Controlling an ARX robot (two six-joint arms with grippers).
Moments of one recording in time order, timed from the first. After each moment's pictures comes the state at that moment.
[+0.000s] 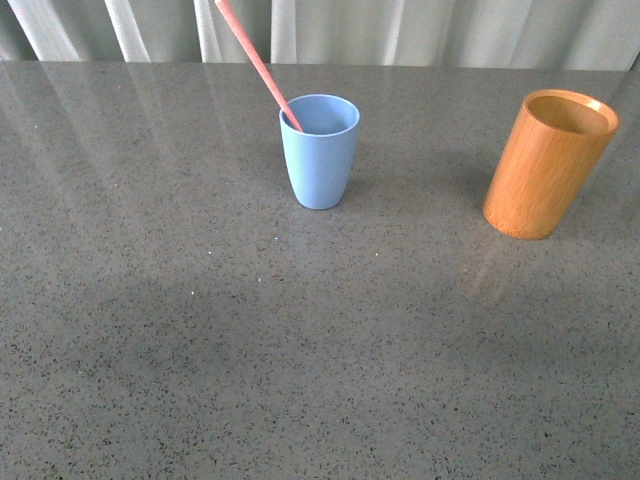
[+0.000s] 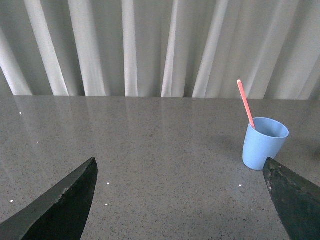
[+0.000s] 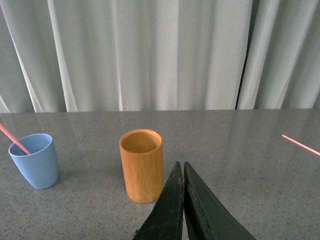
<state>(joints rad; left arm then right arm) 0.00 0.00 0.02 0.00 0.00 0.00 0.00 0.22 0.02 0.23 0.00 -0.01</state>
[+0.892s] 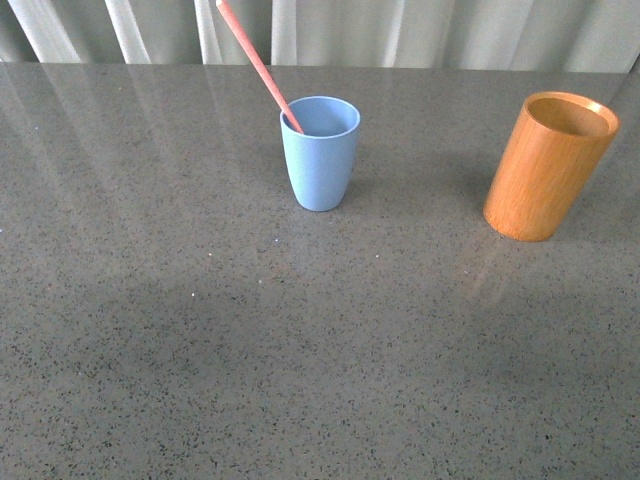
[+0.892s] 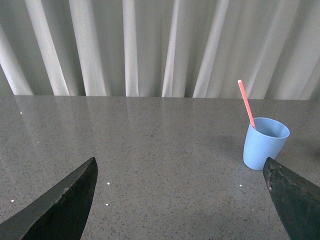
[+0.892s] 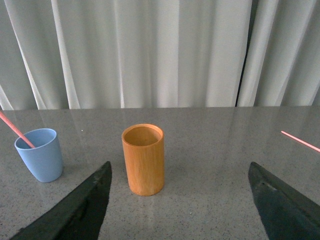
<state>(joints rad) 0.00 0.00 0.02 0.00 0.00 0.00 0.00 0.01 0.02 0.00 0.00 -0.01</state>
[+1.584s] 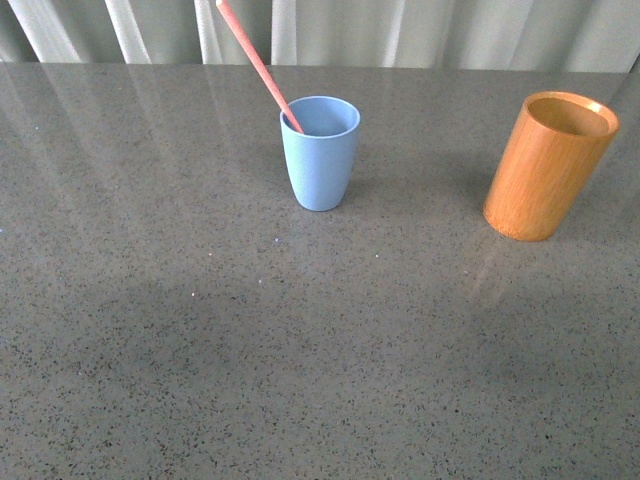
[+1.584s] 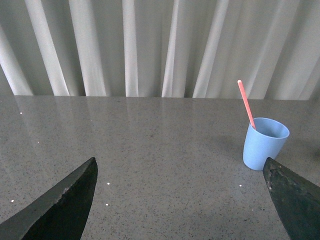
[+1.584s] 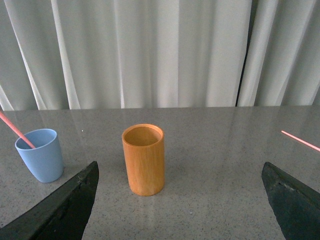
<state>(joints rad) 0.00 0.00 0.02 0.00 0.00 0.00 0.00 0.01 0.02 0.00 0.00 -0.01</state>
